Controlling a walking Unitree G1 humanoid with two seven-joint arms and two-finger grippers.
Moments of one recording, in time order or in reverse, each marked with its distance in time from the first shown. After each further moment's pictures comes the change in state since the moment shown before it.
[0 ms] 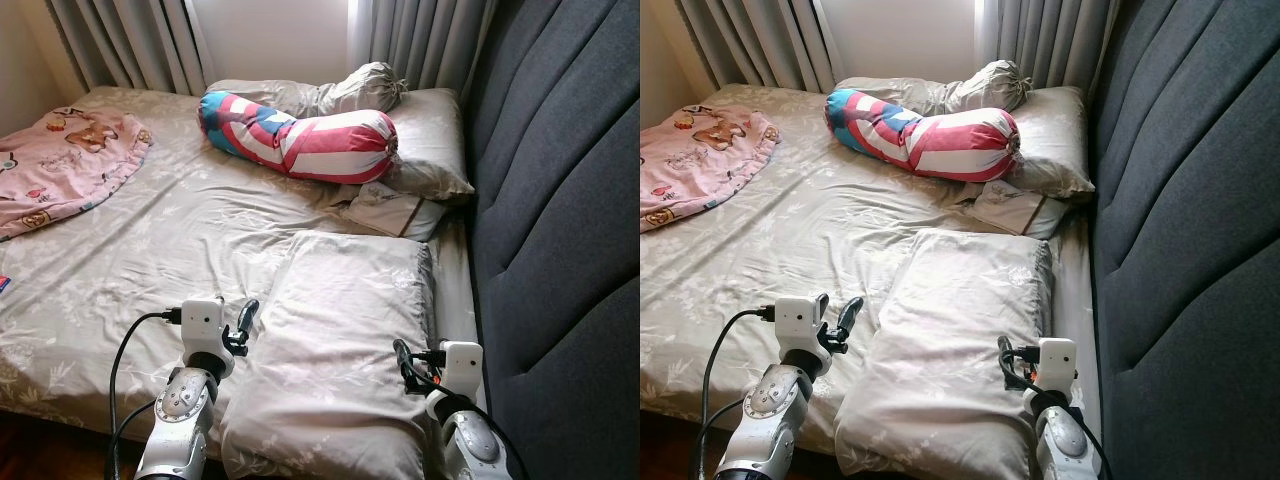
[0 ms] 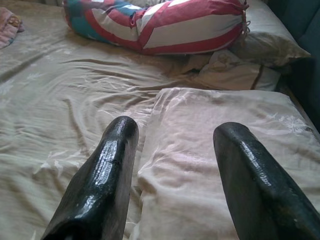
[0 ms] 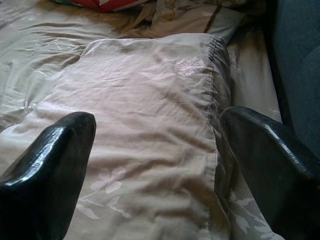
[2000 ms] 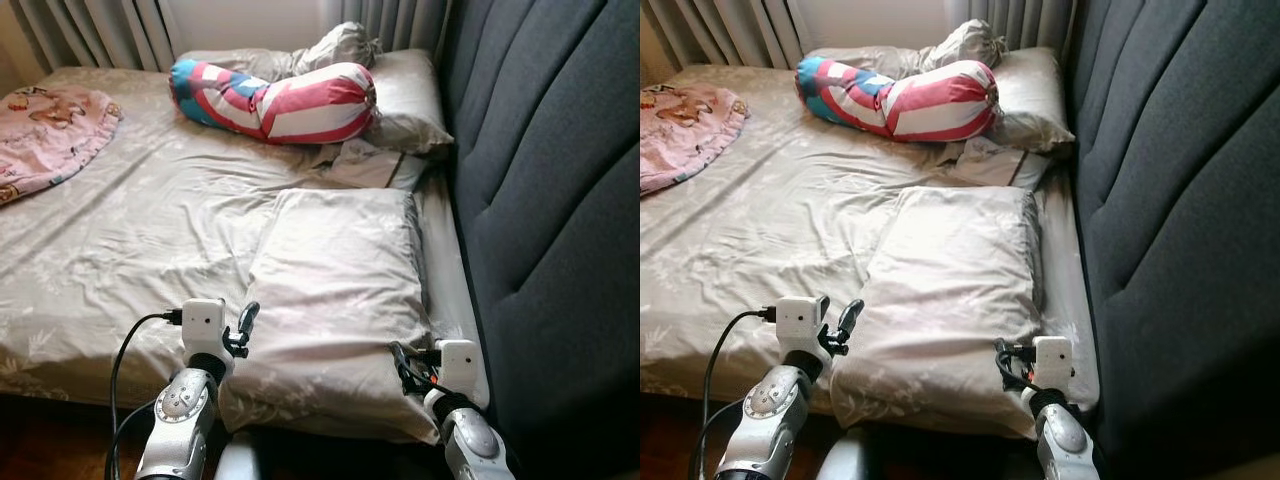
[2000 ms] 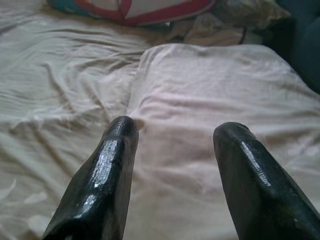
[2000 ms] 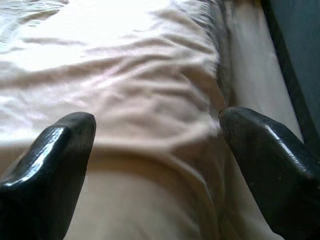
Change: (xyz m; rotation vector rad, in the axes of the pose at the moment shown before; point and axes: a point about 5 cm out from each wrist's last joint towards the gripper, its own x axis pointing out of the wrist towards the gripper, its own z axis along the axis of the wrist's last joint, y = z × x) left arm 0.001 -0.002 0.000 -0.006 0.011 -0.012; right arm 0.003 -0.001 -0.001 -0.036 0.030 0.037
